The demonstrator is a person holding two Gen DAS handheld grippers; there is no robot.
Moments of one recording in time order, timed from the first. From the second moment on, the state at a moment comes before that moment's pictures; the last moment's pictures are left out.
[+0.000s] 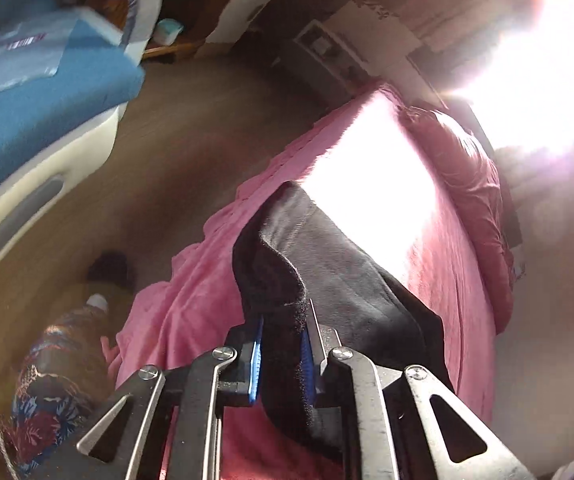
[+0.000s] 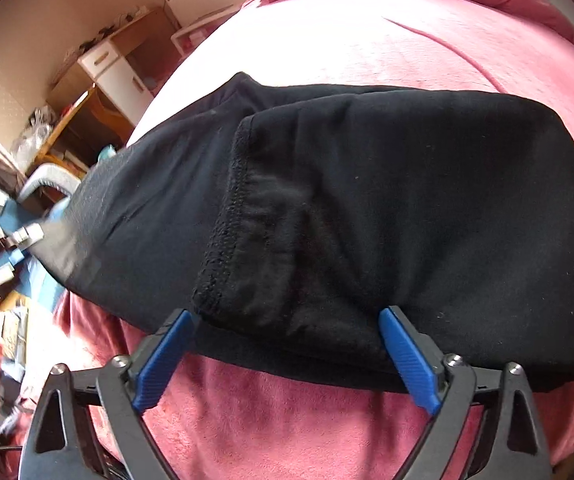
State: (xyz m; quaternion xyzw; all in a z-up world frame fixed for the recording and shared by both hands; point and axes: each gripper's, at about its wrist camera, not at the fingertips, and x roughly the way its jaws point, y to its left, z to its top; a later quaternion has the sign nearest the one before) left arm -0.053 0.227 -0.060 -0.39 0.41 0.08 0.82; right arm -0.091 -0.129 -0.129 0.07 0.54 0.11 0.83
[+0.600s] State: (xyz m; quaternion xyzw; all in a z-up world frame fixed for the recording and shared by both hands) left arm -0.030 0.072 -0.013 -0.09 0.41 -0.05 0.91; right arm -0.098 -0.140 -0.071 0.13 0.49 0.19 0.84
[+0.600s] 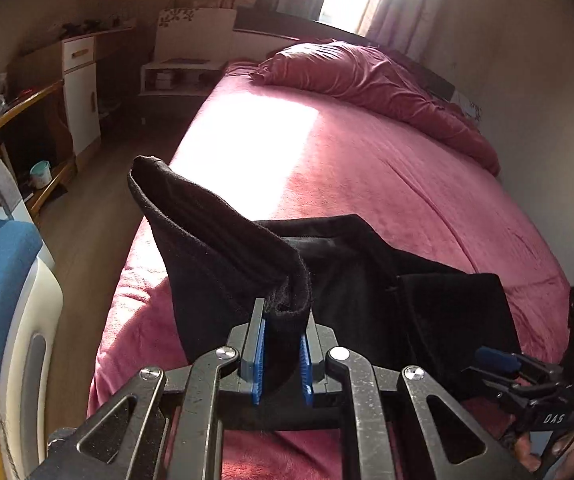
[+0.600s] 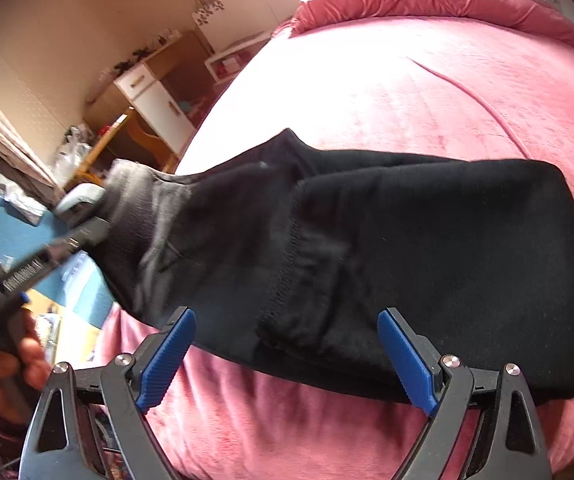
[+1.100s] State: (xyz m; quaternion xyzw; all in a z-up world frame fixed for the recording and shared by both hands) left arm -0.038 0.050 -0.022 -0.03 0.41 -0.08 0.91; right arm -0.031 -0.073 -0.052 0.14 0.51 0.32 0.79
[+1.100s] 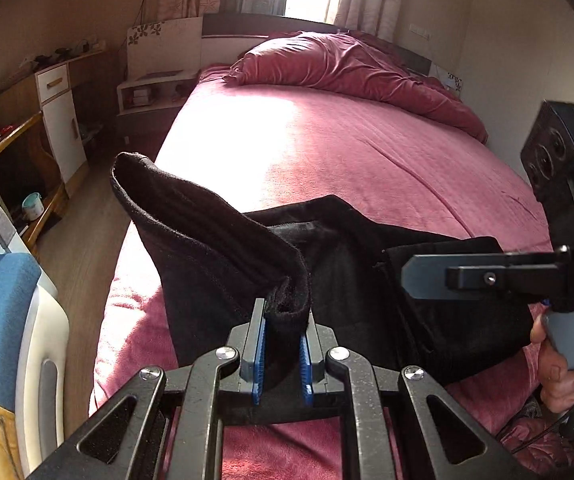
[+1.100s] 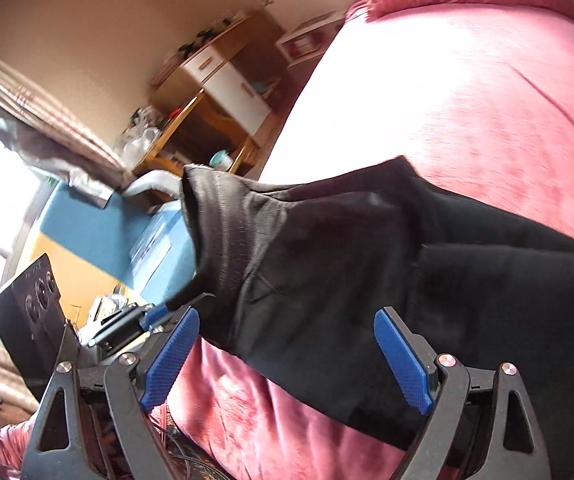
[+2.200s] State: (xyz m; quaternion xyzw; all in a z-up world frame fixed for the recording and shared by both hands) left arm -0.061 0.112 0.003 -0.20 0.37 -0.24 0.88; right arm 0.019 0.035 -0.060 0.02 0.58 0.40 0.71
